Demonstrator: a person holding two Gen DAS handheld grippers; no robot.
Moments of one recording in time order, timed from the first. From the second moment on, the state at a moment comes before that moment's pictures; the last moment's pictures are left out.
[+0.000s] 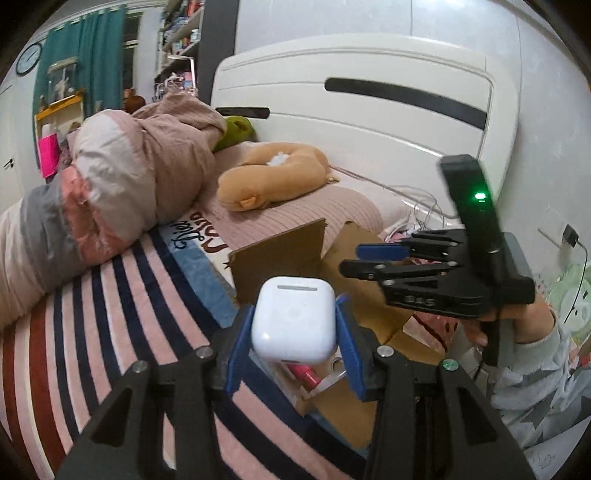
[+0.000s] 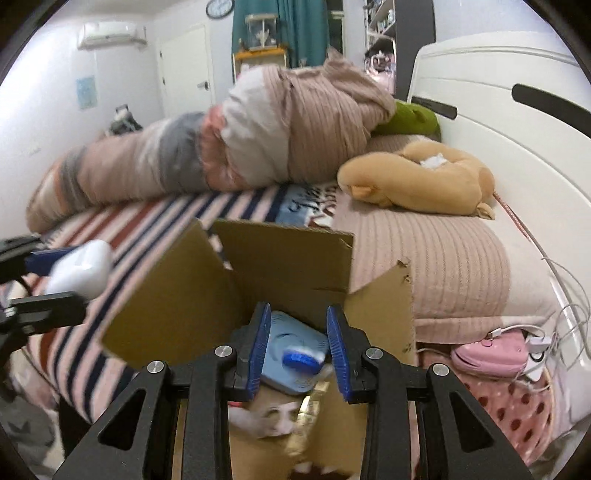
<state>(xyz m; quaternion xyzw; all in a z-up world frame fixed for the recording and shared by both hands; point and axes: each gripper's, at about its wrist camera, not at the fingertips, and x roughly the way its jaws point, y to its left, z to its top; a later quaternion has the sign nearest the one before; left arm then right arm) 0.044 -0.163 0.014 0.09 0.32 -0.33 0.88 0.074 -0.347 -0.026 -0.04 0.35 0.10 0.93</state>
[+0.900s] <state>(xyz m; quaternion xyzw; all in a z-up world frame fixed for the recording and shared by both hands) 0.057 -0.175 0.016 0.09 0.33 -0.34 0.88 0.055 -0.345 -0.032 -0.03 0.34 0.16 0.93</state>
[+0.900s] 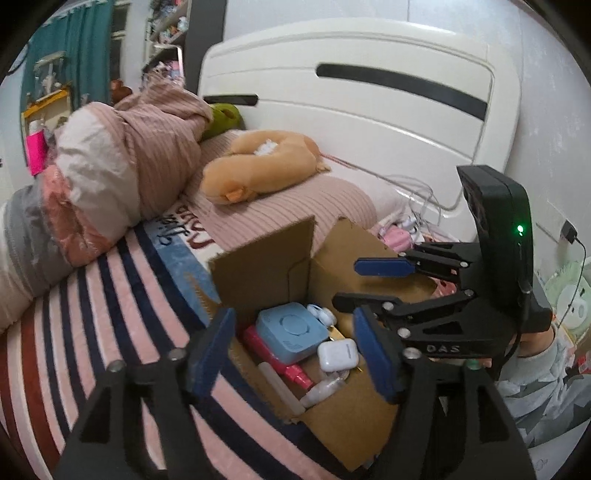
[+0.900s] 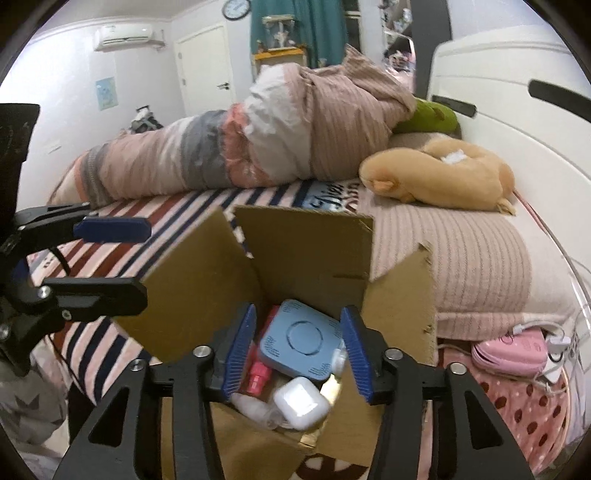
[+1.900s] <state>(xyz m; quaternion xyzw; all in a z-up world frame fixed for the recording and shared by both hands) 0.004 -0.049 0.037 -0.01 0.24 -0.06 0.97 0.004 -0.315 0.024 -0.01 0.17 0.27 0.95</state>
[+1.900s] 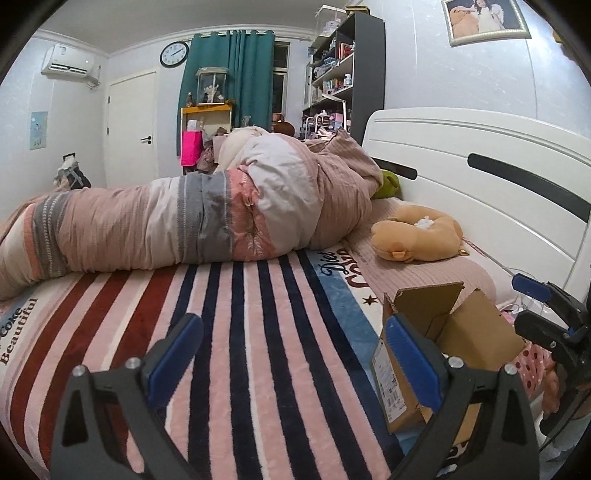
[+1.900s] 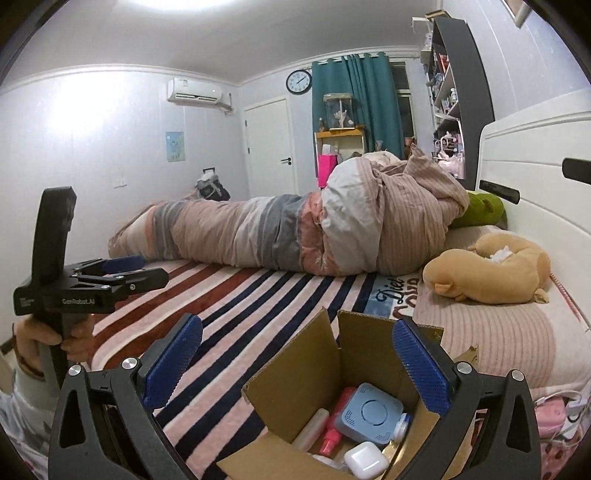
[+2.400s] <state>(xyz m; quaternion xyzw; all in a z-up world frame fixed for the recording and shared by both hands) 0.001 -0.051 0.035 -0.01 0.25 -0.05 0.97 0.003 -0.316 0.023 -0.02 0.18 0.28 0.94</state>
